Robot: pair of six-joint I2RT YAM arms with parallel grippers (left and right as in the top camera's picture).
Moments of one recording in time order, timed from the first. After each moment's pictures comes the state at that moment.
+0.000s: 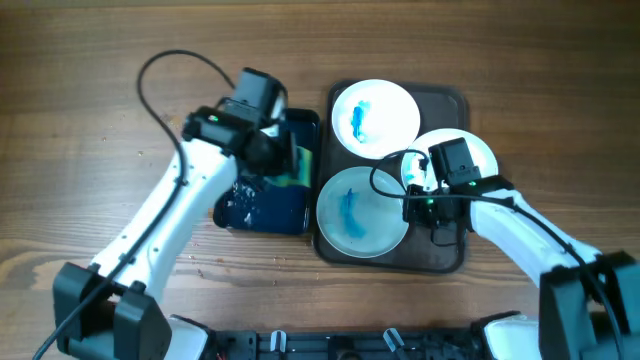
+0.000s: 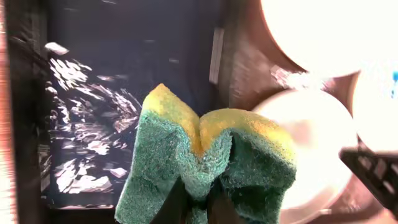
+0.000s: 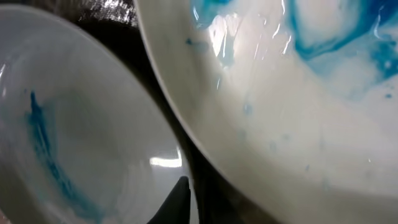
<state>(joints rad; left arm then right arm) -0.40 1.58 1.29 -0.96 0.11 -0.42 0.25 1.52 0.69 -0.49 -0.26 0.46</state>
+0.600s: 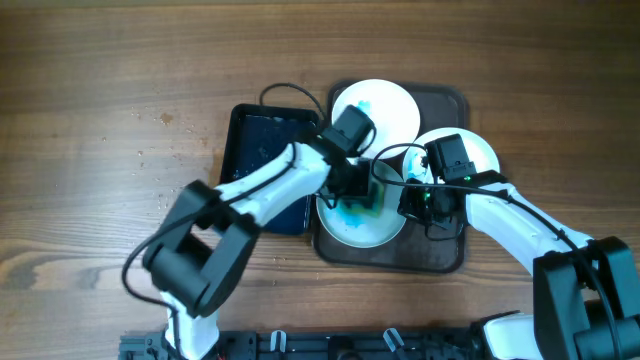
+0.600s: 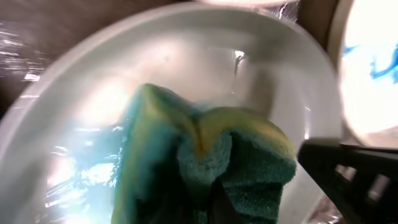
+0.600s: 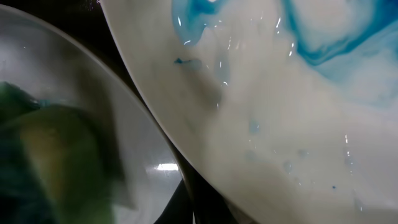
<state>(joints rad) -0.69 1.96 1.29 -0.64 0.26 -0.57 0.25 1.57 0.71 -0.48 -0.26 0.60</state>
